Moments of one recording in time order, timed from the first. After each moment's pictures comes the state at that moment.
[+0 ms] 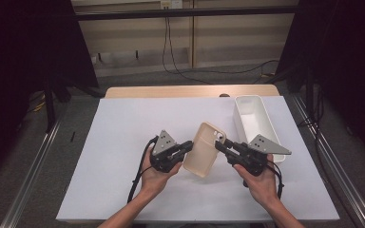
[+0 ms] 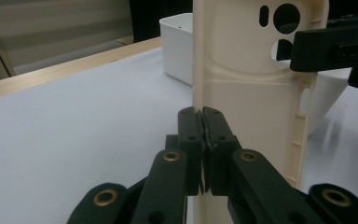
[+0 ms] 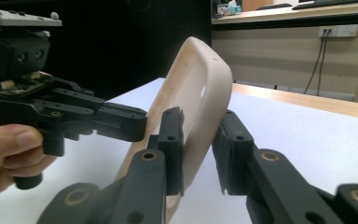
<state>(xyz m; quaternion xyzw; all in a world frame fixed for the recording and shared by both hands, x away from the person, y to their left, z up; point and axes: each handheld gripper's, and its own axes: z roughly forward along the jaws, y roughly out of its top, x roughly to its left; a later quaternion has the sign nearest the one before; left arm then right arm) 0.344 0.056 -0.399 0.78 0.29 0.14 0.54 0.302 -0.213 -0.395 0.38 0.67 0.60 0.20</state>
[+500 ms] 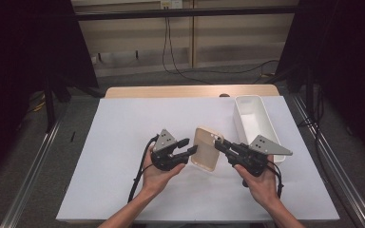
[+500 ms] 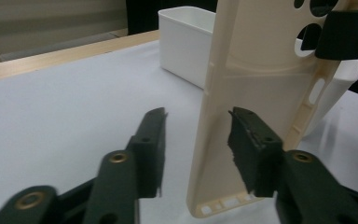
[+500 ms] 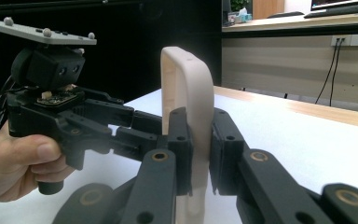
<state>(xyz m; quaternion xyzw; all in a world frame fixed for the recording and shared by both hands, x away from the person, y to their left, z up) 0.352 0.055 -0.406 0.77 0.31 0.11 0.54 0.300 -0.213 -0.391 0.36 0.67 0.62 0.20</state>
